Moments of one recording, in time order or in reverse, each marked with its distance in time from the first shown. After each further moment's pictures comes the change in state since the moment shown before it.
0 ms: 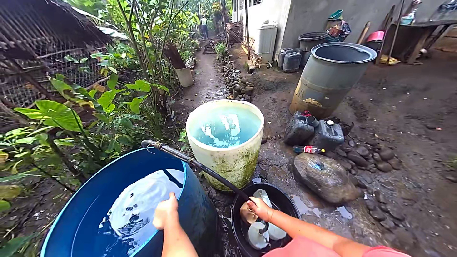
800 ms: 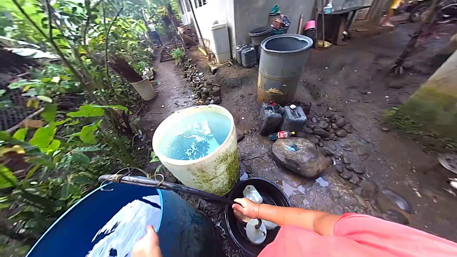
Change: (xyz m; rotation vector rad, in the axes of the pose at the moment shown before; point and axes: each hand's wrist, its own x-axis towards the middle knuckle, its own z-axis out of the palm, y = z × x) left_hand 0.009 -0.011 0.007 -0.022 0.036 0.066; right_hand 0.015 0.028 0.014 0.003 0.065 -0.050
